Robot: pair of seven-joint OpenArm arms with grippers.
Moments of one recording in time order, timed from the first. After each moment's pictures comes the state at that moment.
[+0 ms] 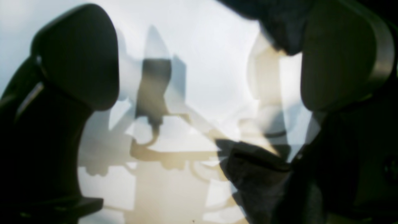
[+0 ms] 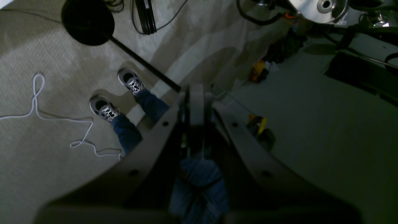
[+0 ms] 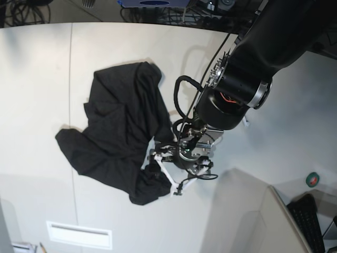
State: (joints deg) left arm -37.9 5.6 23.8 8.1 -19.5 -0.5 -11.7; right arm -22.6 -0.8 61.9 114.7 -32.1 40.5 -63.2
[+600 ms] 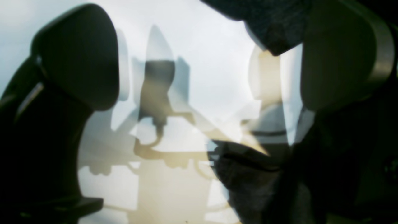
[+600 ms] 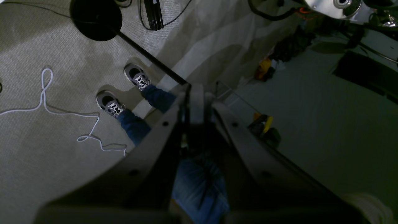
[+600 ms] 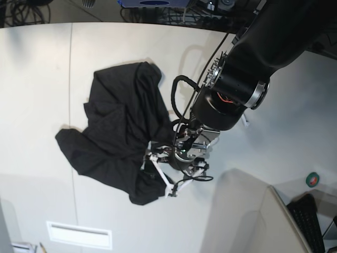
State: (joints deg) left arm -38.0 6.6 23.8 8.4 -19.0 -0.7 -11.7; right arm -22.7 -2.4 62.1 114.7 -32.1 40.5 -63.2
